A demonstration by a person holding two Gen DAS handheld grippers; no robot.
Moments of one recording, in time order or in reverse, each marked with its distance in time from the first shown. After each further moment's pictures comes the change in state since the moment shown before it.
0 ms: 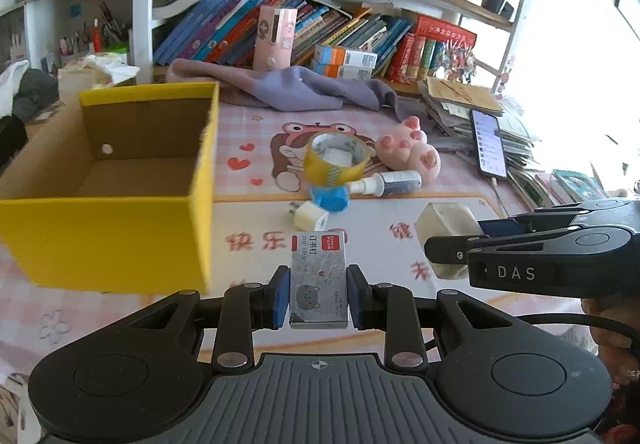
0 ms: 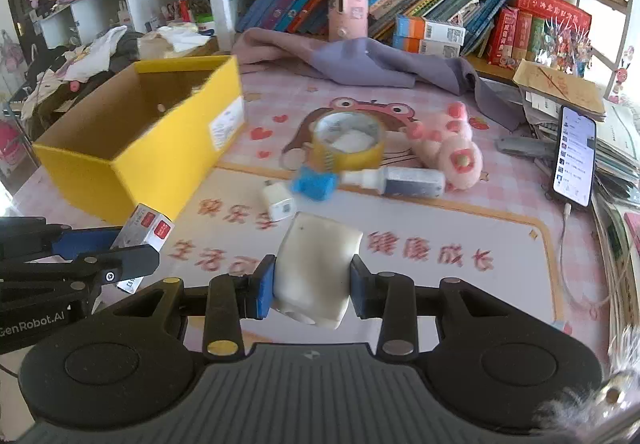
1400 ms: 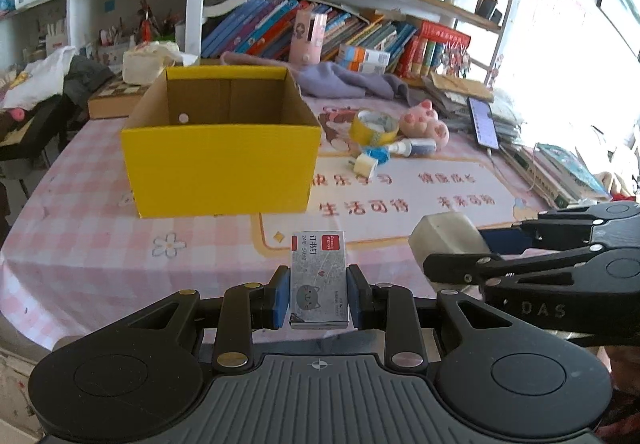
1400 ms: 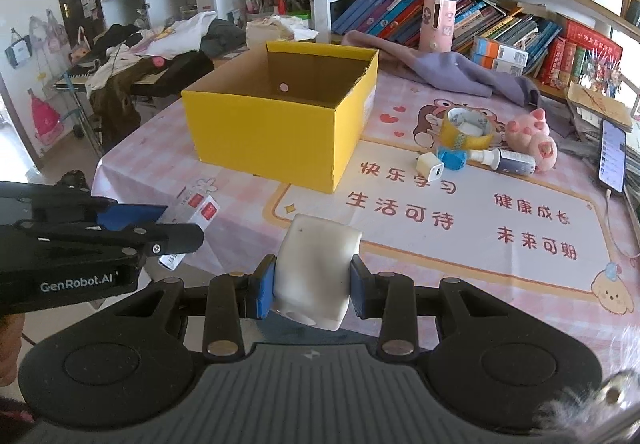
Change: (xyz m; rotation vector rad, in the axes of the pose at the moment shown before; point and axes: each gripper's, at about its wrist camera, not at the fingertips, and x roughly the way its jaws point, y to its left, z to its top) left arm -0.106 0.083 -0.071 0.005 0.012 -0.016; right arm -0.069 0.162 -0.068 -0.065 -0.030 0.069
